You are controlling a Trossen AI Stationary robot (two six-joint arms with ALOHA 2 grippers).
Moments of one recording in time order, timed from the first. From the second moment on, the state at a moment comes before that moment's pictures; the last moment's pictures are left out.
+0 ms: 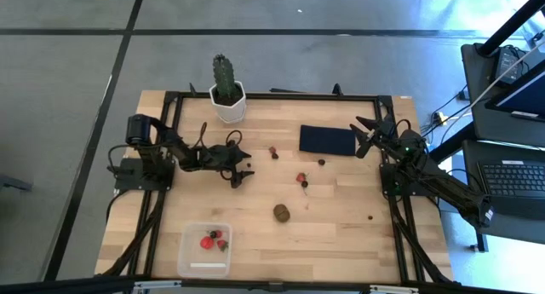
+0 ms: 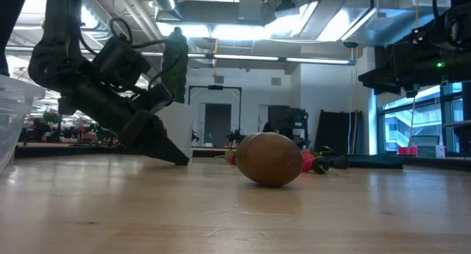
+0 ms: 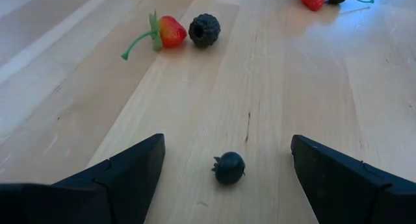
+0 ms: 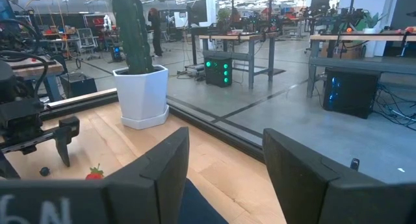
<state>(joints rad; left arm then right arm) 0.13 1.80 0.28 0.94 -0.08 -0.12 -0.64 0.01 0.01 0.03 0.05 0.07</state>
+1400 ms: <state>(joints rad) 0.09 1.80 0.28 0.89 -0.13 -0.15 -0.64 0.01 0.01 0.03 0.05 0.07</state>
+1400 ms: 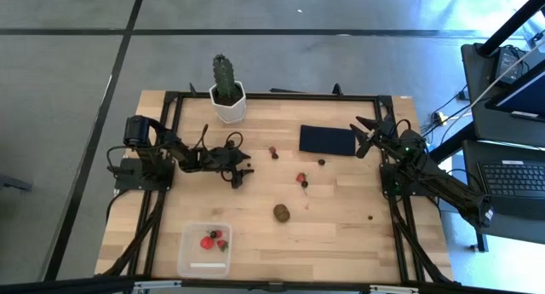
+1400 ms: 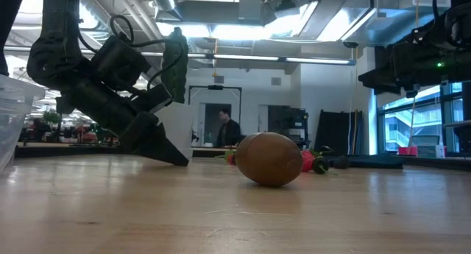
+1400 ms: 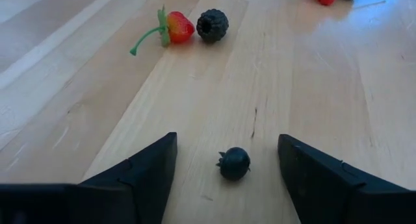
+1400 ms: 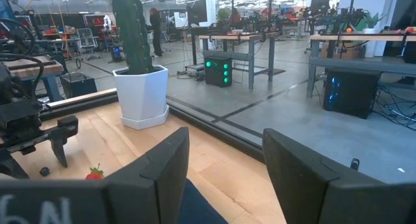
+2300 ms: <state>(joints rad) 0.08 1.80 0.27 0.90 -0.15 -0.15 -0.64 0.01 0.01 0.03 0.05 0.07</state>
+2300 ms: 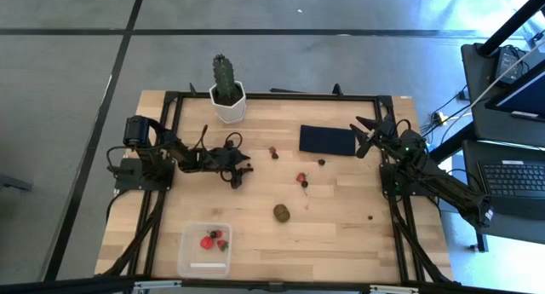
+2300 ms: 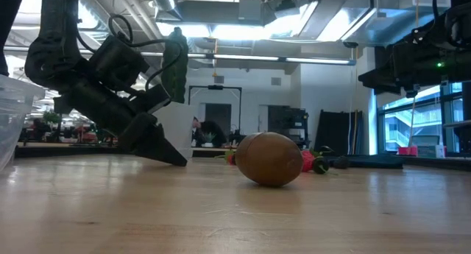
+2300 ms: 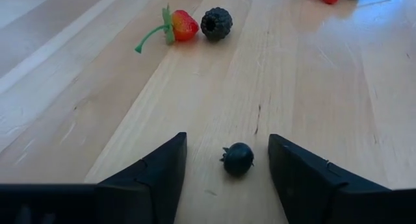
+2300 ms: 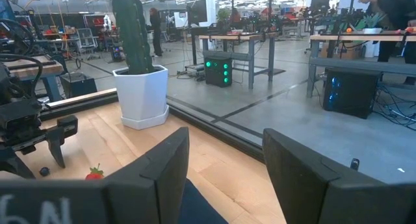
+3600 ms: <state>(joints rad) 0.08 1.73 0.25 0.89 -0.14 -0.15 -0.64 0.01 0.01 0.03 0.05 0.07</state>
